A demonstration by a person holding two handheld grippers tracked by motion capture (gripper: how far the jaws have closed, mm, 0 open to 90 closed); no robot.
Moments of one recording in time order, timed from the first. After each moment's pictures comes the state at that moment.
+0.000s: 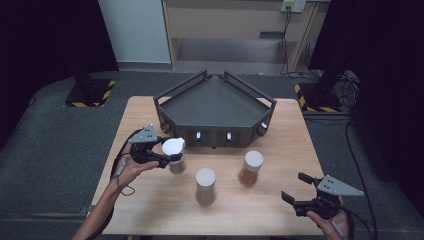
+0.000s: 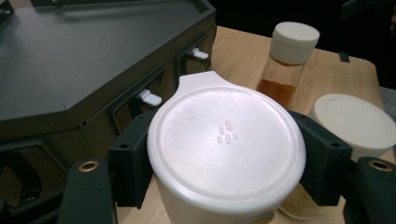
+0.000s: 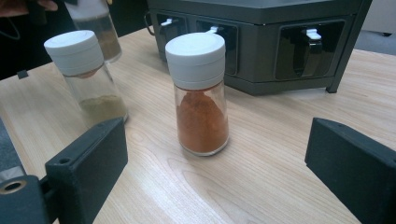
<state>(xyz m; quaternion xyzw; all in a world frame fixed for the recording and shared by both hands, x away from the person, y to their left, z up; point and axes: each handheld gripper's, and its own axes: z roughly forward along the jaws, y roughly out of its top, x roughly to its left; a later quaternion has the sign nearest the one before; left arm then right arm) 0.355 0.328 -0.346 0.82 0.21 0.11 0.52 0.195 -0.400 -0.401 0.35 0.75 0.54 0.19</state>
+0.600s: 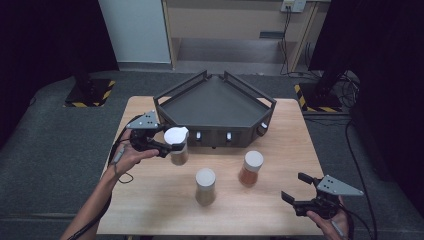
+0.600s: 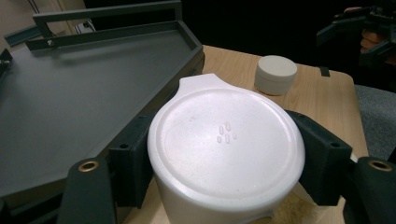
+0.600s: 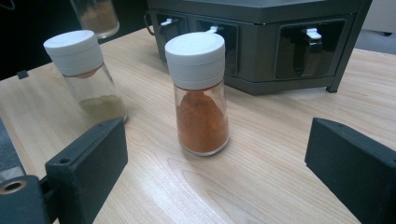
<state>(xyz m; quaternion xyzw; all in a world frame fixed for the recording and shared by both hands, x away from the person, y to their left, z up) 0.371 0.320 -0.299 0.82 0.17 0.10 0.53 0.196 -0.400 -0.402 0.35 0.74 0.54 0.19</state>
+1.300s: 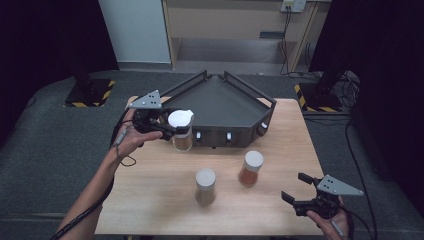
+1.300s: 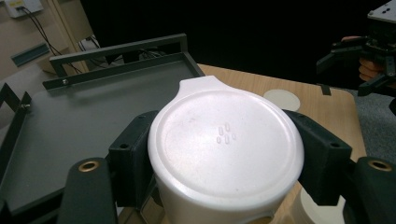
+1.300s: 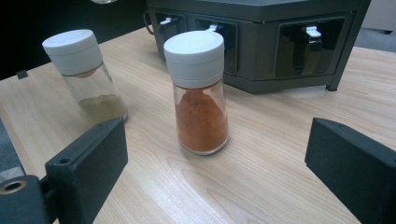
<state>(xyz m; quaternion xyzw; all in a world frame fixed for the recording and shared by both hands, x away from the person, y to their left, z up) 0.393 0.308 -0.257 0.82 0.16 0.11 0.53 0.196 -0.401 -0.402 0.35 0.74 0.54 0.18</state>
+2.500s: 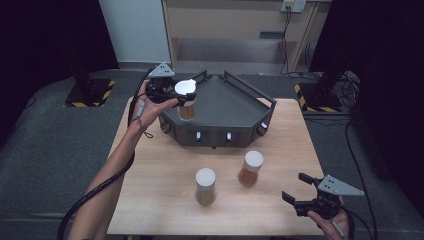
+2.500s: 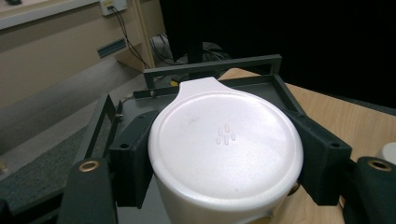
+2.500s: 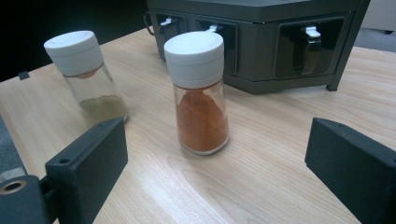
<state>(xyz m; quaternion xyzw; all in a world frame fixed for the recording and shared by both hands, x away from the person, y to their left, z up) 0.435 0.267 -0.243 0.80 0.27 0.21 0.50 0.196 -0.402 -0.402 0.35 0.74 0.54 0.18</state>
